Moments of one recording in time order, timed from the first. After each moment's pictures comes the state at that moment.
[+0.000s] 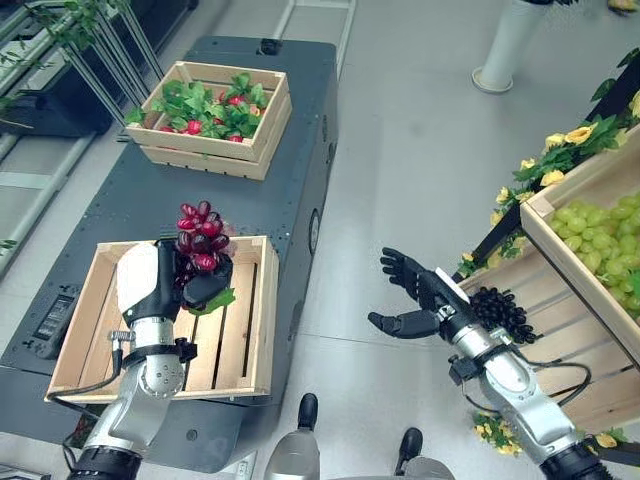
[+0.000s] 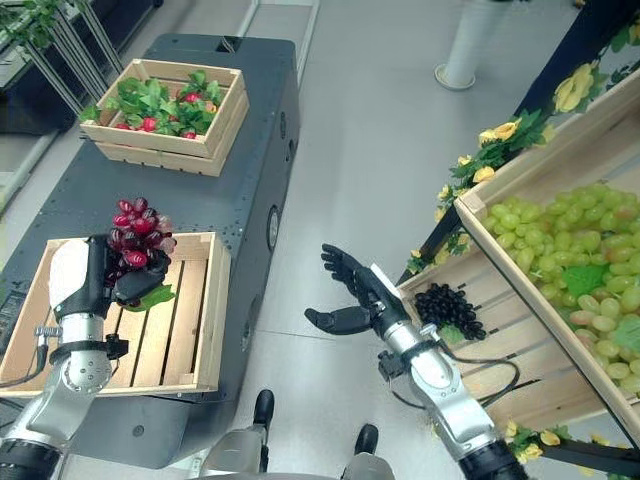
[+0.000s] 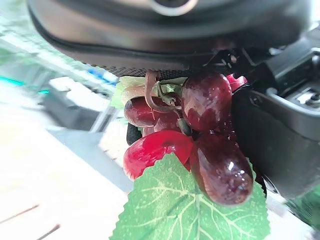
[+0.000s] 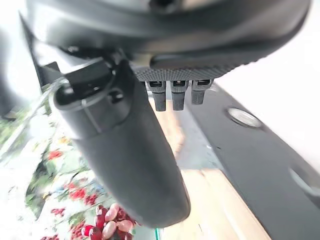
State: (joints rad) left arm 0.05 0.71 -0.04 0.06 0.37 -0.06 0.46; right arm -0.05 -0.57 0.29 -0.07 0.30 -0.13 0.07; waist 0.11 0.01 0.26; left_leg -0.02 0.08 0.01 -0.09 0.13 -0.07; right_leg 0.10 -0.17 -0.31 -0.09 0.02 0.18
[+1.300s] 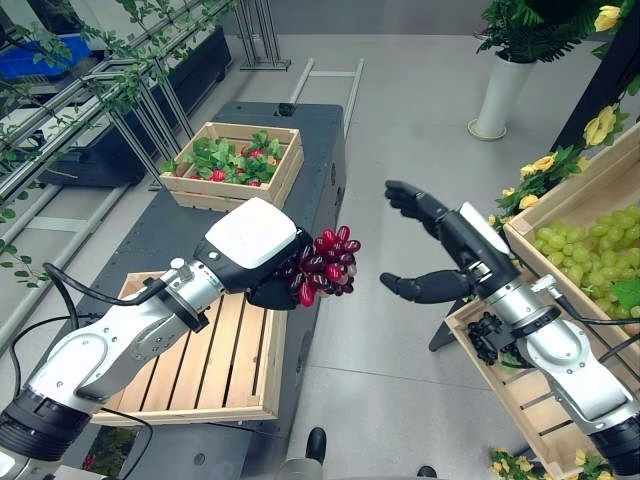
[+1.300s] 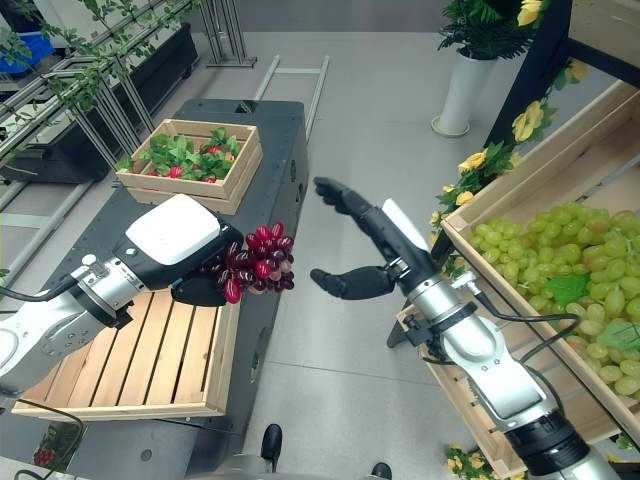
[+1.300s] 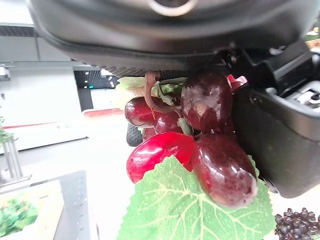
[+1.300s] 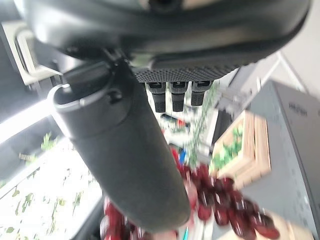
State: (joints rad) left arm -0.17 1.08 -0.20 -0.29 0.64 -0.28 0.03; right arm -0.12 -0.80 0.30 -0.26 0.29 -0.24 0.10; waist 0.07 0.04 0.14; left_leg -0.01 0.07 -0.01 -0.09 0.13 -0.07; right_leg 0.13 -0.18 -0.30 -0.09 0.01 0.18
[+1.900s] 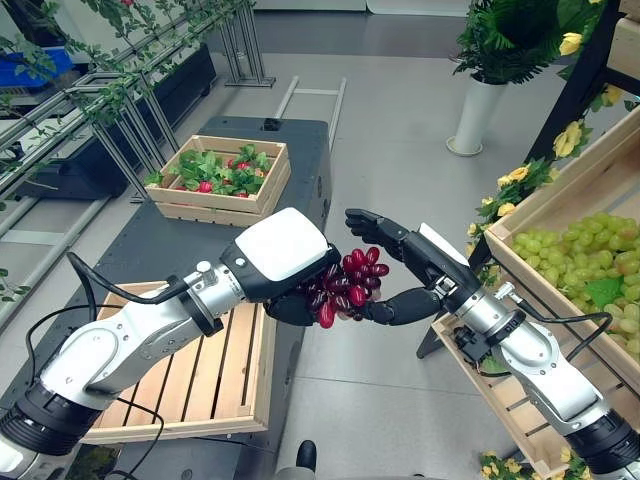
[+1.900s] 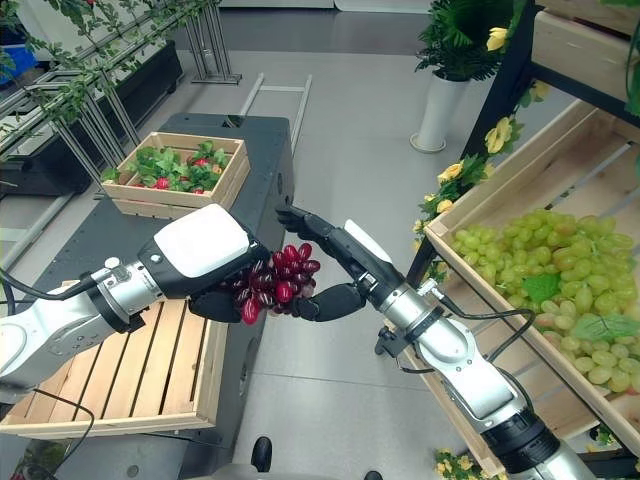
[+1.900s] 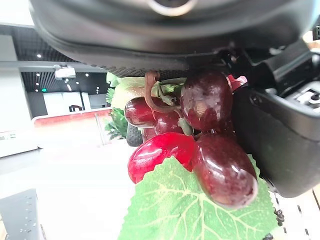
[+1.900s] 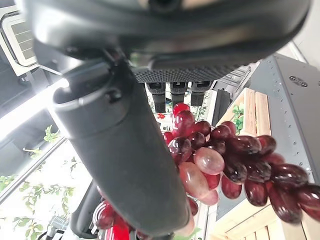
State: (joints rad) left arm -0.22 1.05 -0.23 -0.34 0.64 -0.37 -0.10; right arm -0.16 -0.73 0.36 -0.26 0.33 -0.18 0.16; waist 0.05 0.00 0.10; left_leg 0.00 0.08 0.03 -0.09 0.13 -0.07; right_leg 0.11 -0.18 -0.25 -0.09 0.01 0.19
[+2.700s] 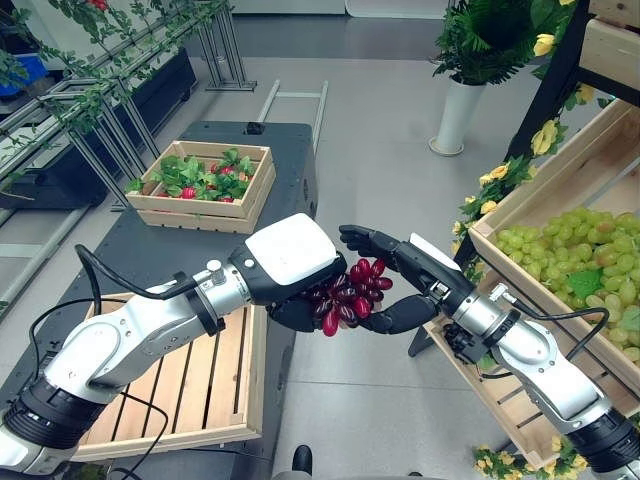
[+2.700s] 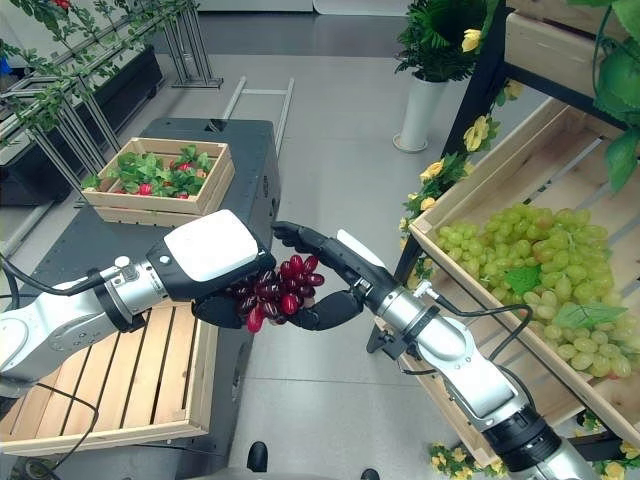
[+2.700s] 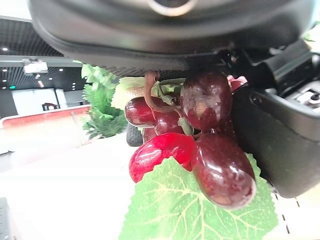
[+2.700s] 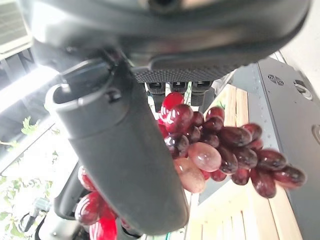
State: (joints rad) left arm -0.25 1.04 -0.23 -0.35 0.63 -0.43 -0.16; right arm -0.17 -0.74 0.38 -0.26 0.32 -0.11 0.25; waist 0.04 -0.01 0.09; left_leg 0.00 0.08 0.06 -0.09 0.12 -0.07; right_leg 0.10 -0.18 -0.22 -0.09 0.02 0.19
